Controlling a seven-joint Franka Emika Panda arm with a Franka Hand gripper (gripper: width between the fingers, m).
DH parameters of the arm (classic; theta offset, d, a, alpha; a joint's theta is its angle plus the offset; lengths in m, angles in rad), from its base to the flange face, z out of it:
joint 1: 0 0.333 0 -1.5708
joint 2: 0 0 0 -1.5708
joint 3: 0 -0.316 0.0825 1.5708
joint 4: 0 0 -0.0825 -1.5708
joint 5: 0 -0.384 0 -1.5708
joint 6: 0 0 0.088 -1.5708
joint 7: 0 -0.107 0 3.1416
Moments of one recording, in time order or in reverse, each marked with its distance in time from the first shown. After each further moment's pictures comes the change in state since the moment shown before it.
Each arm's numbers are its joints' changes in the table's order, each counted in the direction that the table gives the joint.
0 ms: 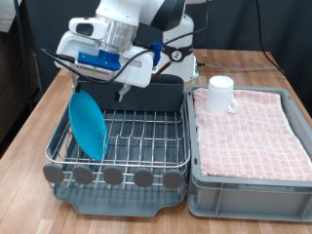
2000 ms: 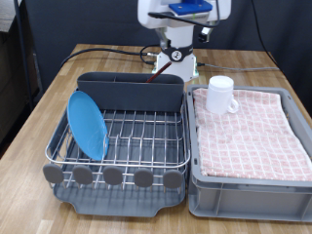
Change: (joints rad) arm 0.168 -0.312 -0.200 -0.036 -0.166 -0.582 0.154
